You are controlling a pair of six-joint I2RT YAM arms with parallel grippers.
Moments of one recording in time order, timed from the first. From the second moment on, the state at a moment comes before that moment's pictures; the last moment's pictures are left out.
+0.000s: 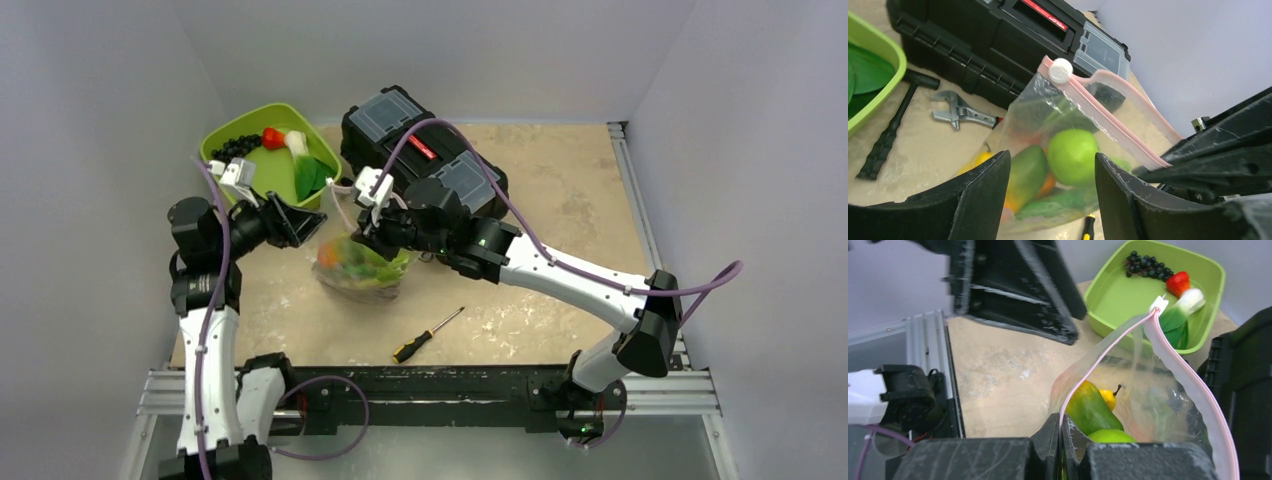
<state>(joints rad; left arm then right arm) 0.23 0.76 0.88 -0.36 0.85 -0.37 1.08 1.53 1.45 -0.20 -0.08 -0.04</state>
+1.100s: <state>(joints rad) 0.12 1.43 0.84 1.33 1.49 -1.24 1.03 1.51 1.42 -0.21 -0.33 -0.10</state>
